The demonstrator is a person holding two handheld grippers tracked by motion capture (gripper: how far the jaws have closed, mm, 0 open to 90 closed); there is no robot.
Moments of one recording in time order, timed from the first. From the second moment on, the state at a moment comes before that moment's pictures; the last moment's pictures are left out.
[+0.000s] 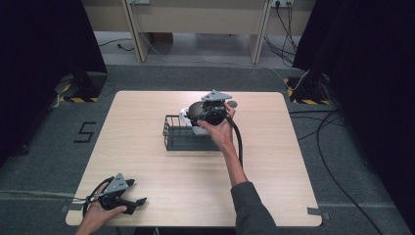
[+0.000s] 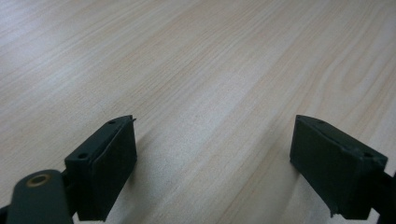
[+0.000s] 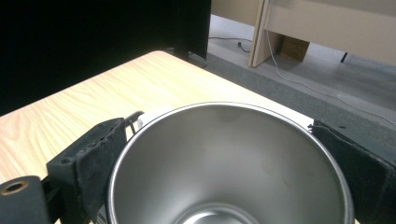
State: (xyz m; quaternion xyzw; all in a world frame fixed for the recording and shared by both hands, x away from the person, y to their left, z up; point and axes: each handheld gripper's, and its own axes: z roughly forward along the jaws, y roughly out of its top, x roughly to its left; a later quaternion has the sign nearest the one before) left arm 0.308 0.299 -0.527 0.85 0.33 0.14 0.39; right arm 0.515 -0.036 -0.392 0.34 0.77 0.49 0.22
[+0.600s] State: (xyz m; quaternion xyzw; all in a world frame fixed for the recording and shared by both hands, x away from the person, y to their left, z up) left arm 0.308 0.299 -0.527 0.85 0.33 0.14 0.39; right arm 0.511 -0.038 -0.418 0.38 0.76 0.48 0.21
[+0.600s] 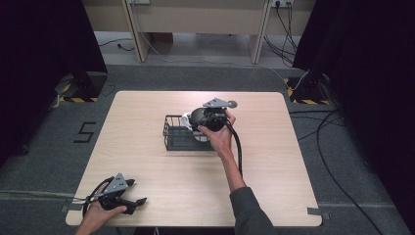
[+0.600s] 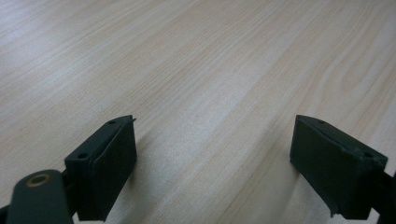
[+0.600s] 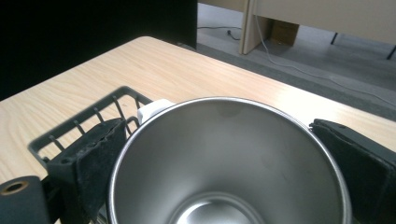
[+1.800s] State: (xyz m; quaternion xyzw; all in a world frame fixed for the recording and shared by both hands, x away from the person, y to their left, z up) left arm 0.308 0.298 -0.528 0.85 0.33 0.14 0.39; right arm 0.497 -0.045 -0.398 0.37 0.74 0.52 0.24
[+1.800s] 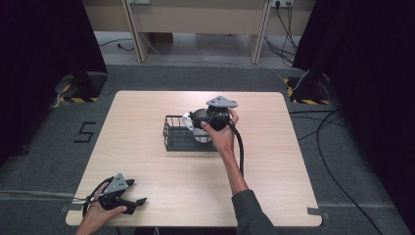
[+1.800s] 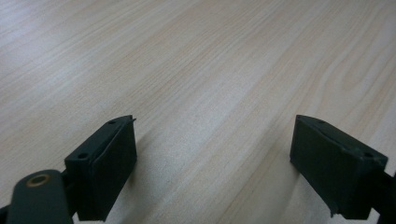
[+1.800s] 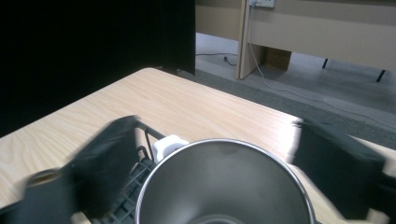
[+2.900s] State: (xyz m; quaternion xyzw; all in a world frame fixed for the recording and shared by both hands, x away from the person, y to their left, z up) left arm 0.308 0.298 -0.528 0.85 0.33 0.14 0.39; right arm 0.439 -0.079 -0.390 0.35 0.75 0.53 0.20
